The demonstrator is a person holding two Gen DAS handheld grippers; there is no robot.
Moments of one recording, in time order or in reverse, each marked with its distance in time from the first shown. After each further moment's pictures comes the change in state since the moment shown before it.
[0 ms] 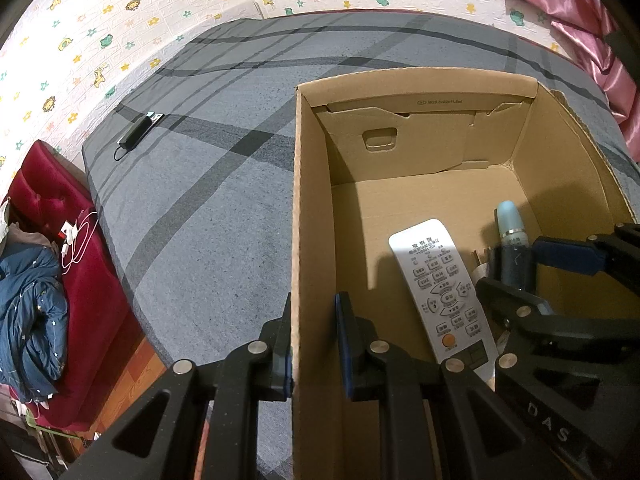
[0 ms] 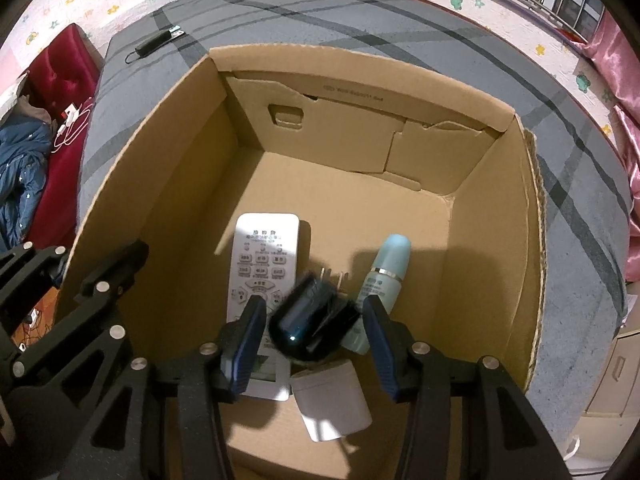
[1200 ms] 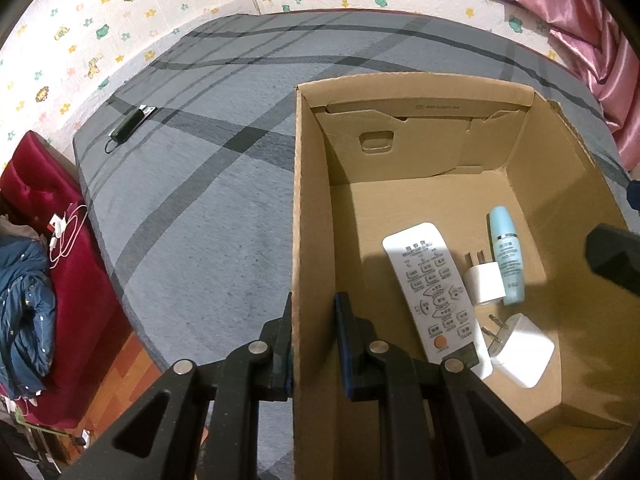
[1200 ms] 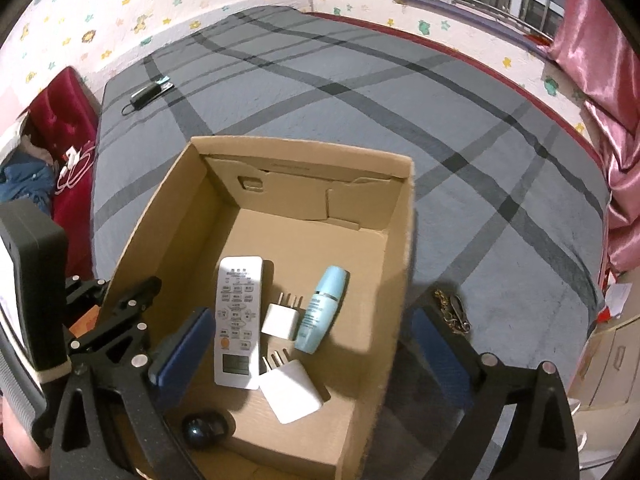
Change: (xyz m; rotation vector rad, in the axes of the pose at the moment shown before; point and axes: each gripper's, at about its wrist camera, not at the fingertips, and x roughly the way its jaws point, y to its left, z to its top) left arm -0.001 0.010 0.002 -0.027 0.008 -0.060; right arm -0.072 -0.046 -0.002 0.082 -0.130 -0.004
